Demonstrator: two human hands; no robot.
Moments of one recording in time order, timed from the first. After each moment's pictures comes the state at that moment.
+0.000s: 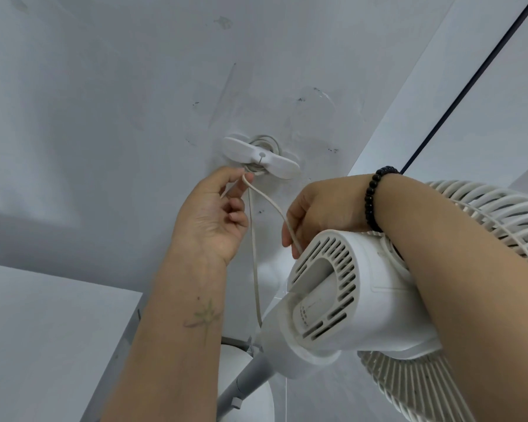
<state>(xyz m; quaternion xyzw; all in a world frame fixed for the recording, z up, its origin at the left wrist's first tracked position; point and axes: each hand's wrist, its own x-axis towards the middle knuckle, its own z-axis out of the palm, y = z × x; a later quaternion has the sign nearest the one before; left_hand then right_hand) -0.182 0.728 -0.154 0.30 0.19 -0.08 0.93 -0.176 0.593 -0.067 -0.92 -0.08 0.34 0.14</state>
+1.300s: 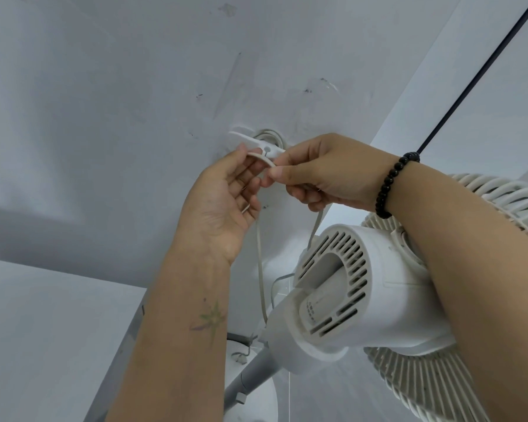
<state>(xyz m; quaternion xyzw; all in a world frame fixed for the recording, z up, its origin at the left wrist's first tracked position) -0.193 0.729 -0.140 0.39 0.12 -0.04 0.91 -0.166 0.593 -0.069 -0.88 -0.14 0.20 0.40</state>
